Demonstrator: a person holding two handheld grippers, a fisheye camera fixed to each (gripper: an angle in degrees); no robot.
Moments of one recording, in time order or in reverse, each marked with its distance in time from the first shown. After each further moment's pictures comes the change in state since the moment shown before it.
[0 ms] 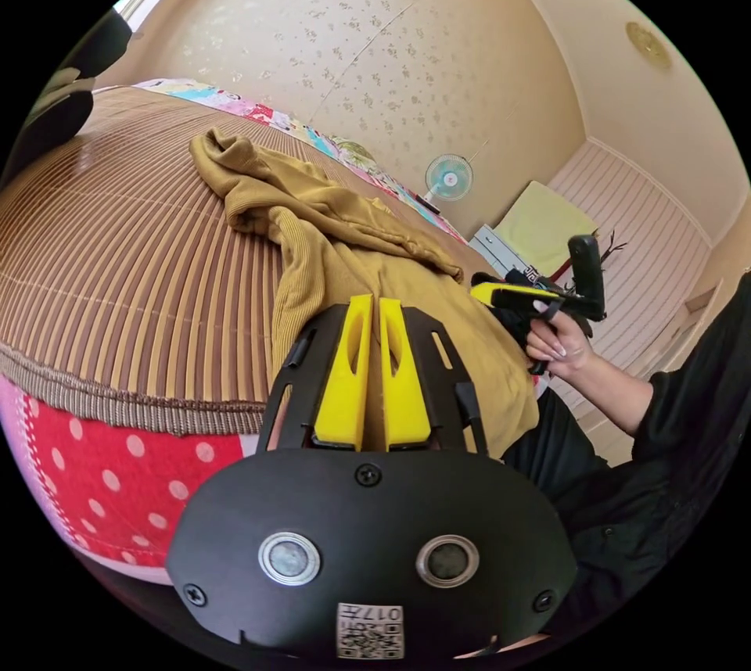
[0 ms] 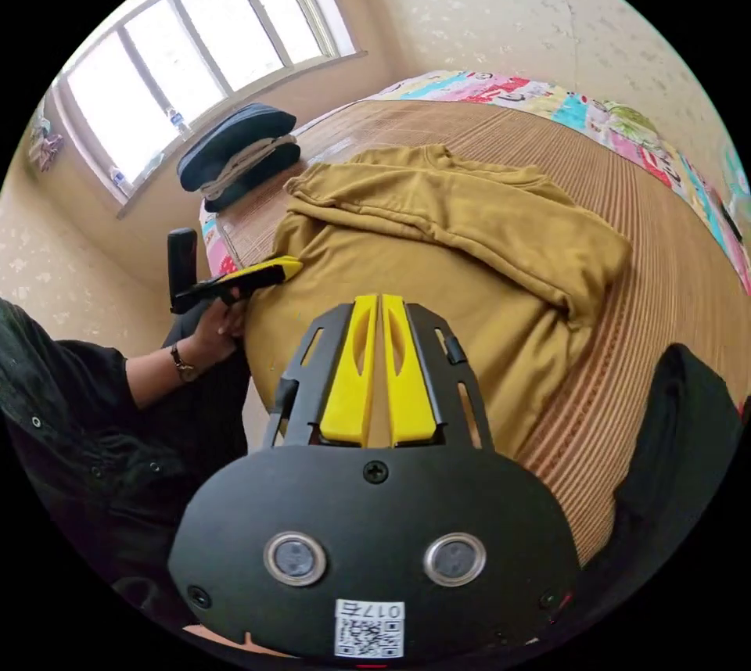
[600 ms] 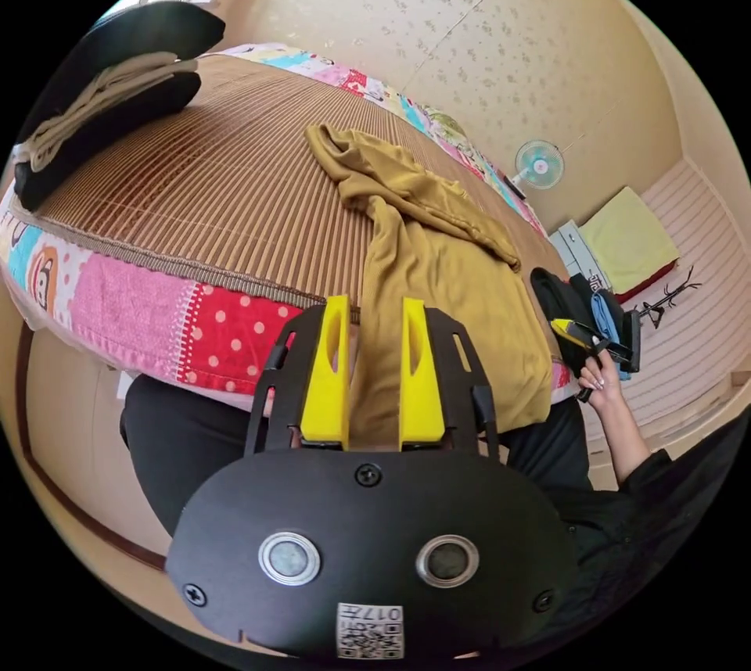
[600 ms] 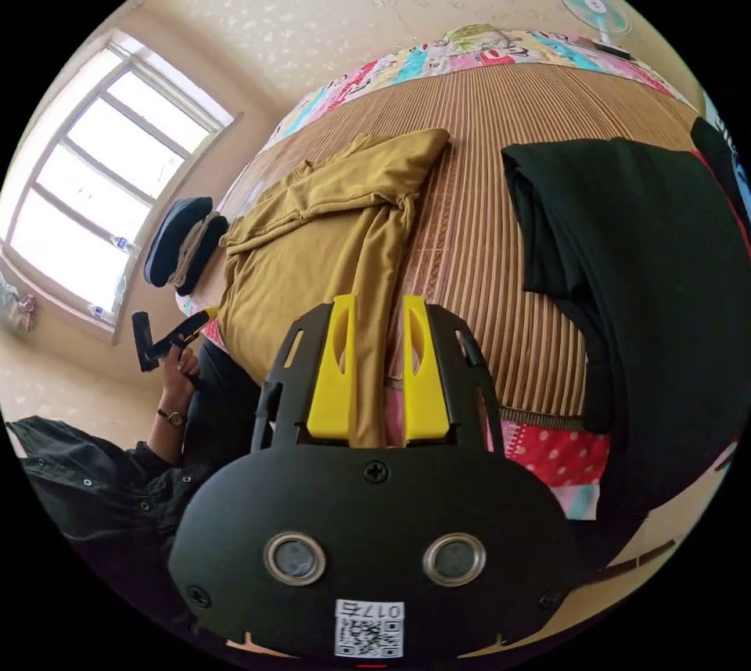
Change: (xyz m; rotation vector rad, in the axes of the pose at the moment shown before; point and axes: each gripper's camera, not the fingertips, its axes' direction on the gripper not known) left arm 0.017 0.019 -0.038 -0.136 -0.297 -0.175; right arm 0.135 0.107 -0.049 0.062 -0.074 0.454
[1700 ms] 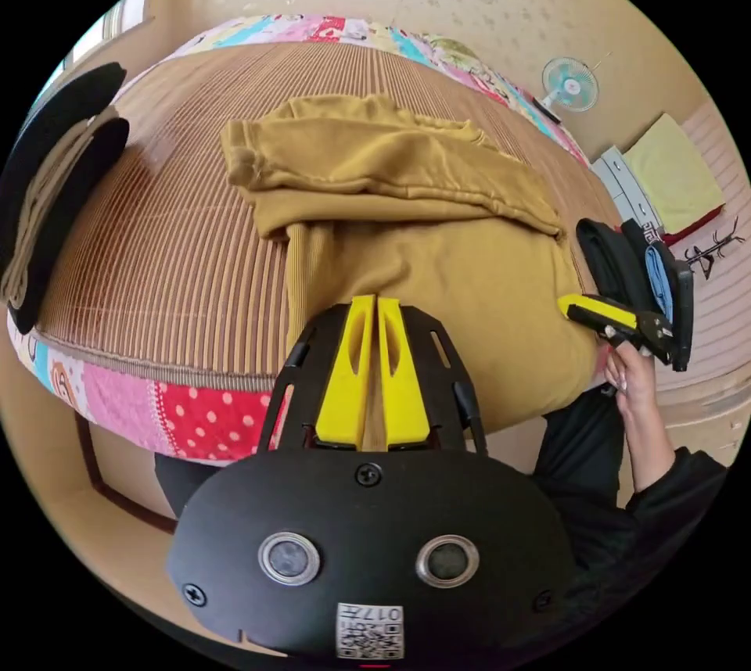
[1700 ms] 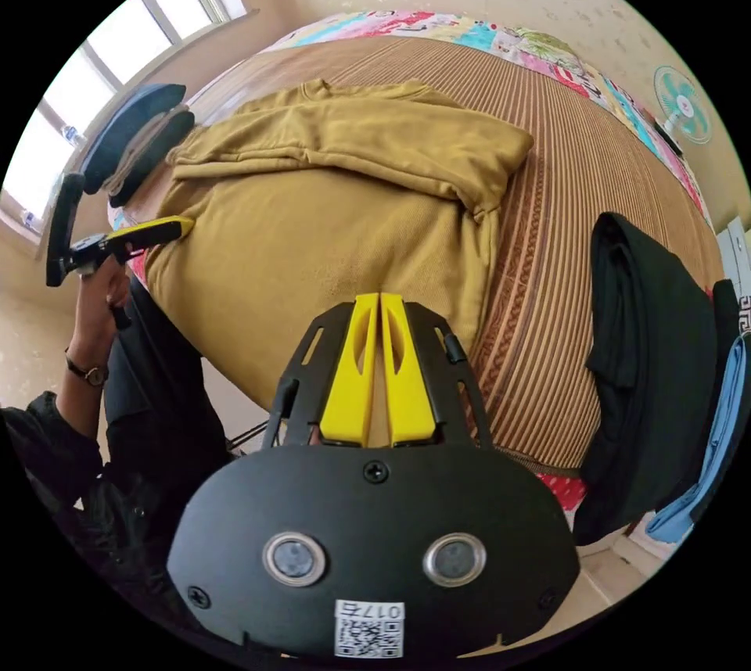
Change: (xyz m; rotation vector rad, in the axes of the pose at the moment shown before) left arm 0.119 -0.016 0.186 -0.166 -0.261 0.136; right arm -0.075 0.027 0.149 -0.167 0.387 -0.297
